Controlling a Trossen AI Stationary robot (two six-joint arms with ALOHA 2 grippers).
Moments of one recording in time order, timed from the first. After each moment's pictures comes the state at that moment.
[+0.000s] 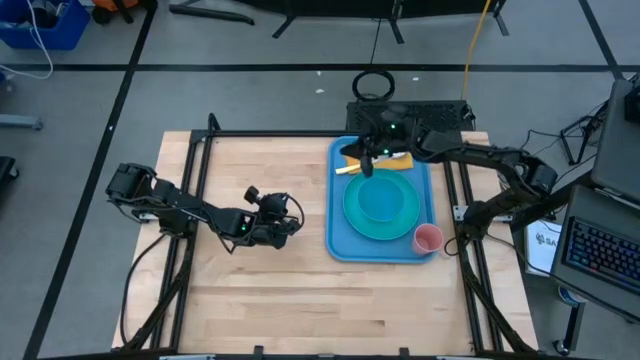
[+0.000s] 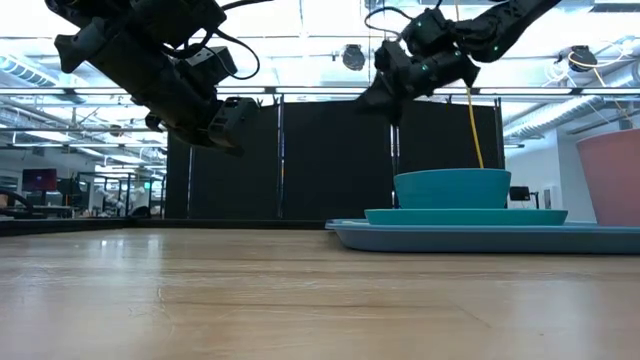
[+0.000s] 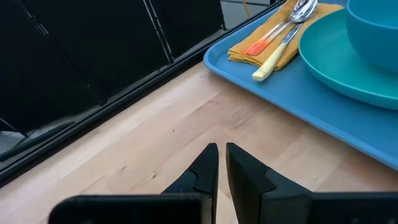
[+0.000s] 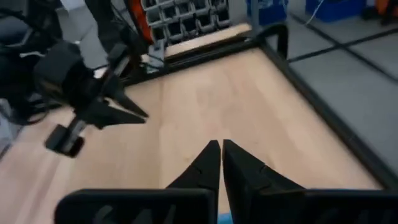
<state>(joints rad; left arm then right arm) -0.22 1.55 0.72 -0.08 -1.04 -0.62 -0.59 1.46 0.96 0.09 -0.50 0.04</state>
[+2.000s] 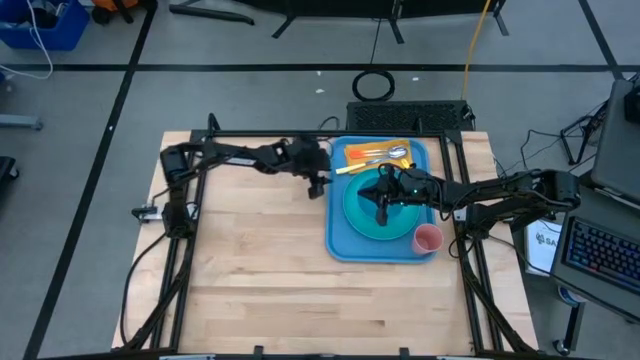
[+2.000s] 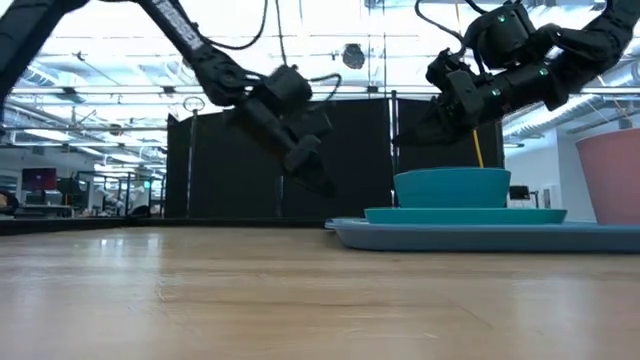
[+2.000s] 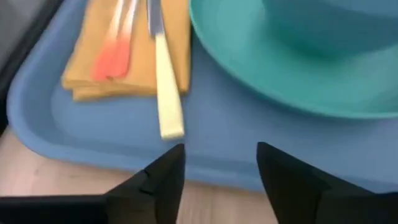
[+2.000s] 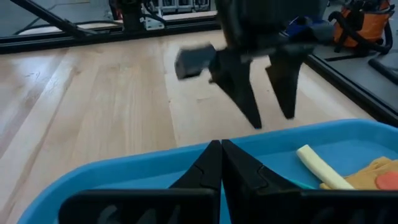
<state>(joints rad) 0.43 1.93 1.16 0.03 0.23 0.24 -0.23 1.23 0.39 0.50 -0.03 0.04</state>
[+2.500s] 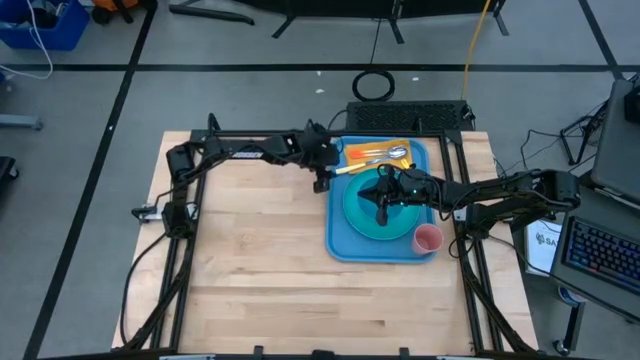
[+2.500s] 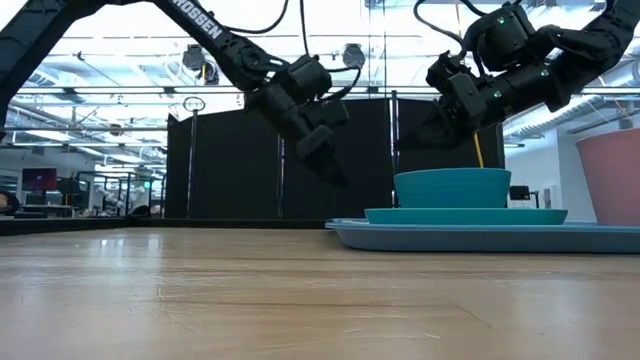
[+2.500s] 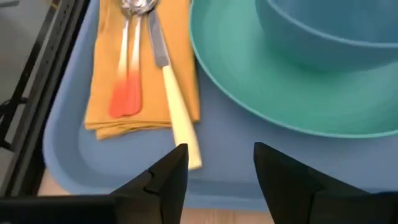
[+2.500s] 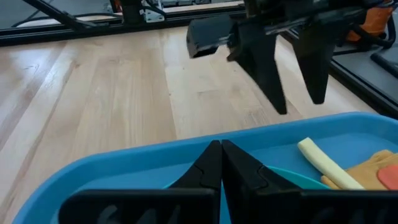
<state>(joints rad) 0.42 1.99 1.39 -0.22 0.21 0.37 -0.23 1.23 0.39 0.48 -0.03 0.03</state>
